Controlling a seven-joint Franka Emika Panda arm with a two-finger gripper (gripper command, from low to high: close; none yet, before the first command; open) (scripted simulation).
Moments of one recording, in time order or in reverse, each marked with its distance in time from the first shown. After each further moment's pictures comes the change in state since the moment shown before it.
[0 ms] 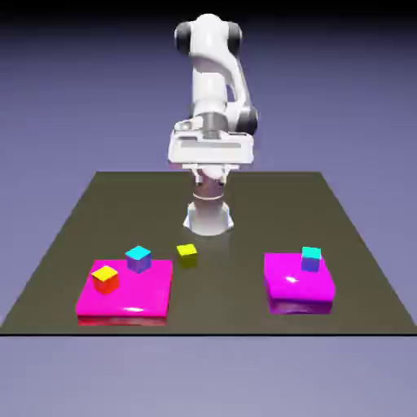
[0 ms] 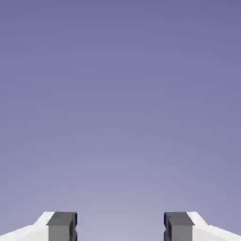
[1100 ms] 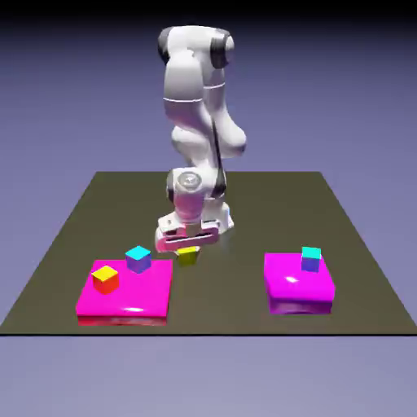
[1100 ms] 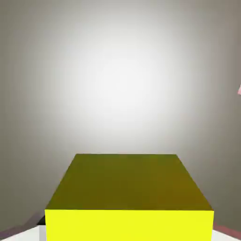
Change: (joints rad) arm -0.294 0.538 -0.014 -0.197 -0.425 -0.148 -0.112
